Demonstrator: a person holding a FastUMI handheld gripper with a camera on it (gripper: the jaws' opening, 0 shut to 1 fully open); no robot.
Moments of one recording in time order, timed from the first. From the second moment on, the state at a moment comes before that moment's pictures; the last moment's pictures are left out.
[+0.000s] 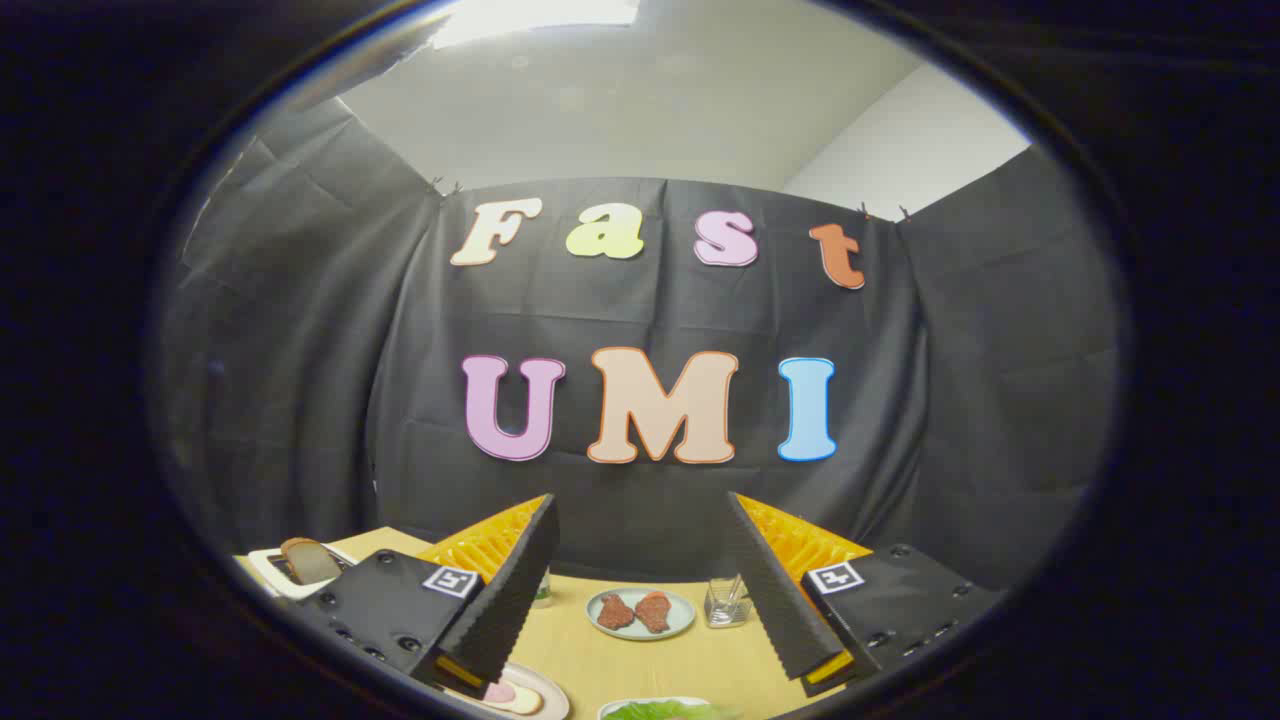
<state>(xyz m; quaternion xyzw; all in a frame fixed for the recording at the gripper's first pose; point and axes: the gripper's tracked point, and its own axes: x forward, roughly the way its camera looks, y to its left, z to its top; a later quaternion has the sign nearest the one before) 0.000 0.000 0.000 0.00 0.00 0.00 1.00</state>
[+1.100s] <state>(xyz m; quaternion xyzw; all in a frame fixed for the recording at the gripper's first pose) -0.005 -0.008 -0.001 0.00 -0.01 -0.01 1.00</state>
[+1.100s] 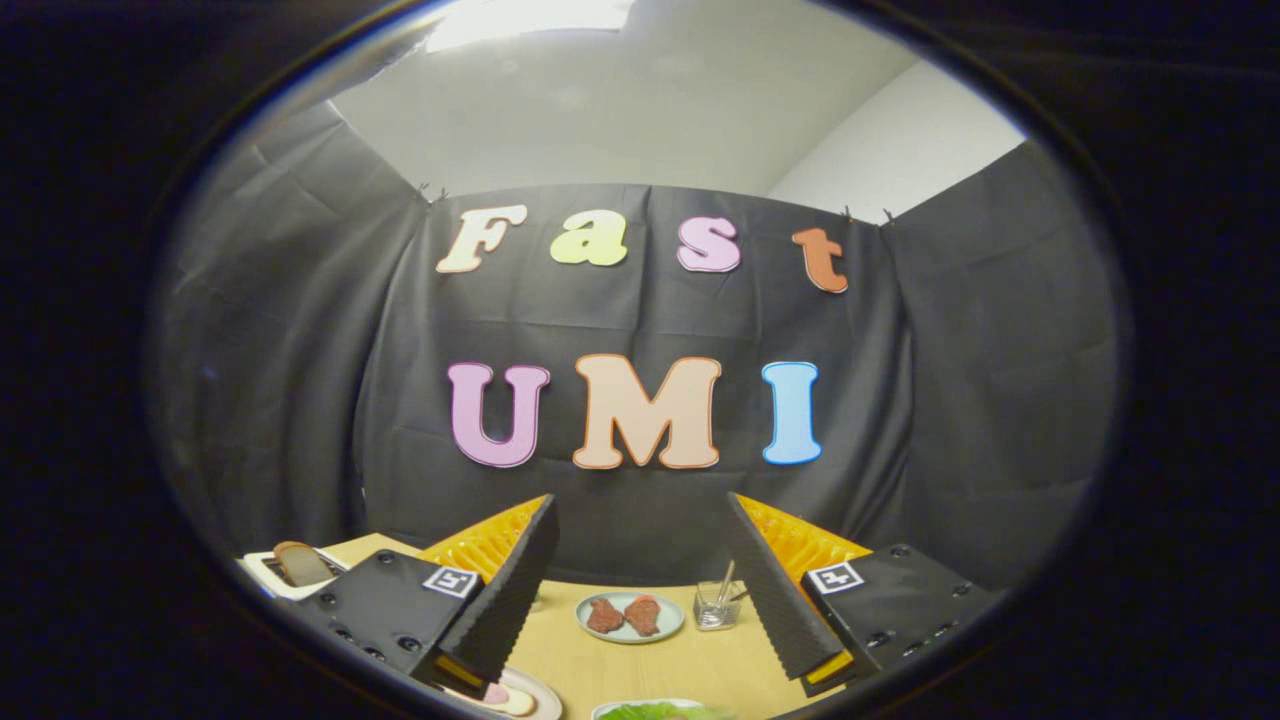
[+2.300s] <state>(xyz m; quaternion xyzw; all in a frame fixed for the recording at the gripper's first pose) 0.013 -0.022 -0.159 -0.14 0.18 0.23 0.95</state>
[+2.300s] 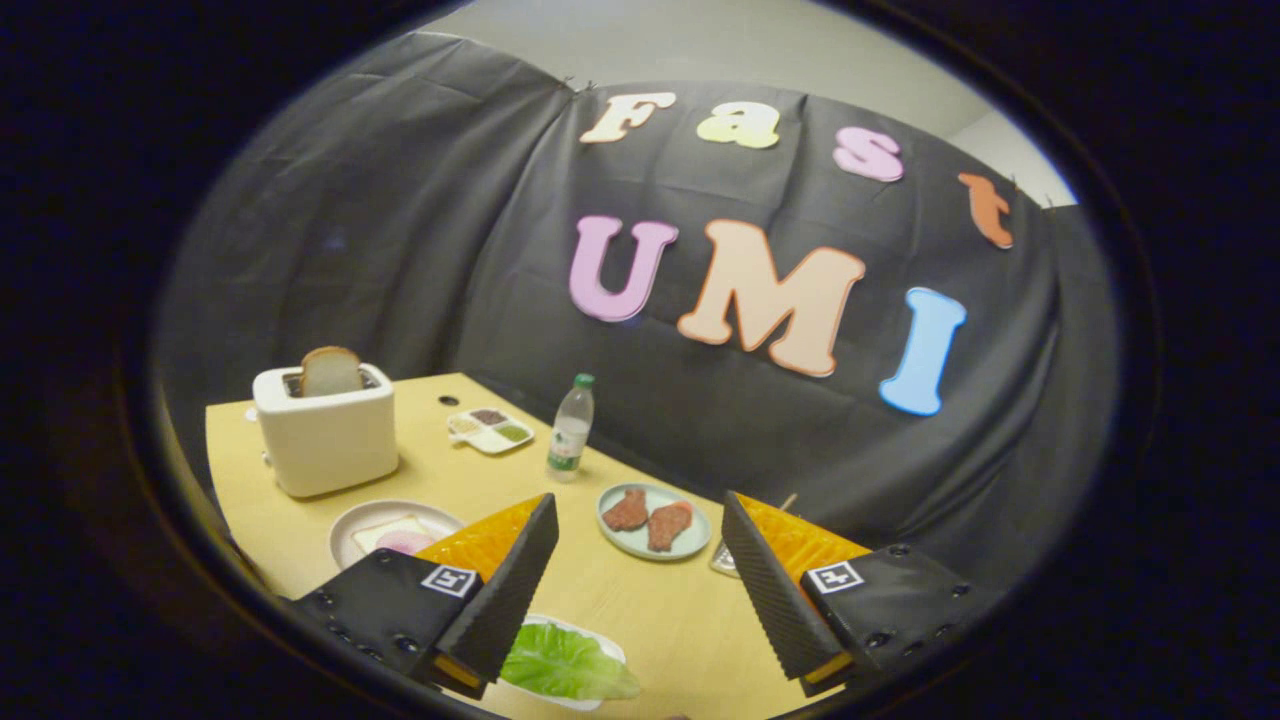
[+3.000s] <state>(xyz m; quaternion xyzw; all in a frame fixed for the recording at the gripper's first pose) -0.025 -0.025 -0.301 -0.23 0.34 0.38 0.83</state>
